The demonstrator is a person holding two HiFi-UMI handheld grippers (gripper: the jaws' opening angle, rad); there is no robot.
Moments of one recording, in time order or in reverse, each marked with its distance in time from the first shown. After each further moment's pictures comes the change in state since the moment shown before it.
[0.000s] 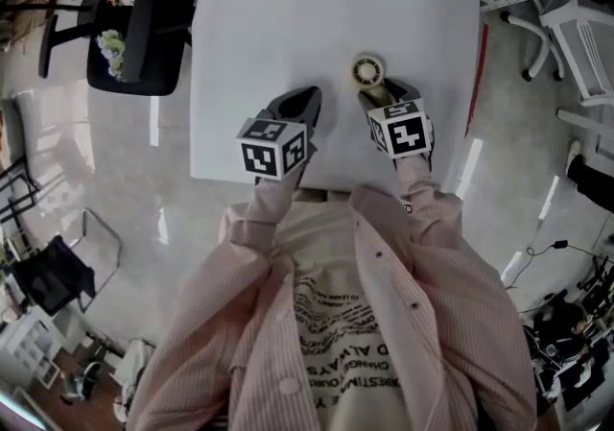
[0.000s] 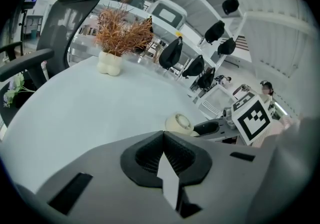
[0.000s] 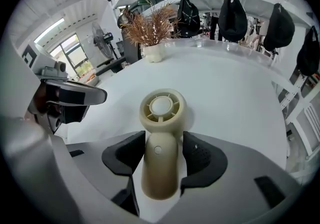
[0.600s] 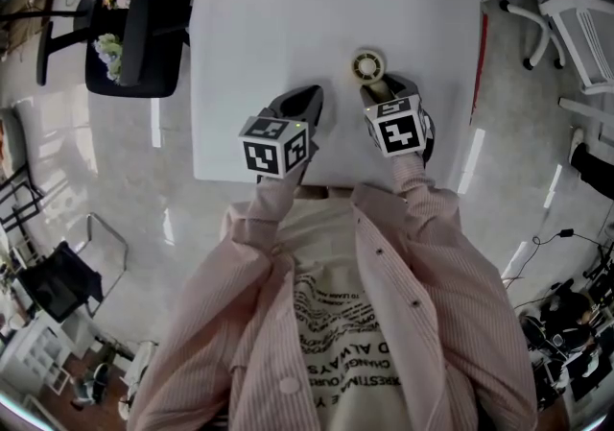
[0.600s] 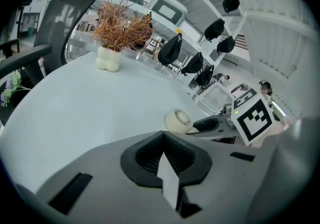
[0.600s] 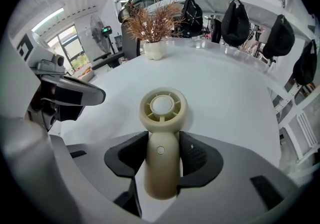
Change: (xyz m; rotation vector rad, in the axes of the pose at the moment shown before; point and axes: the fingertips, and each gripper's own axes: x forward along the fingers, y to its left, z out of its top) left arm 0.002 0.002 -0.009 0.002 0.033 -0.024; right arm 0.002 0.003 -0.001 -0.054 0.023 -0.079
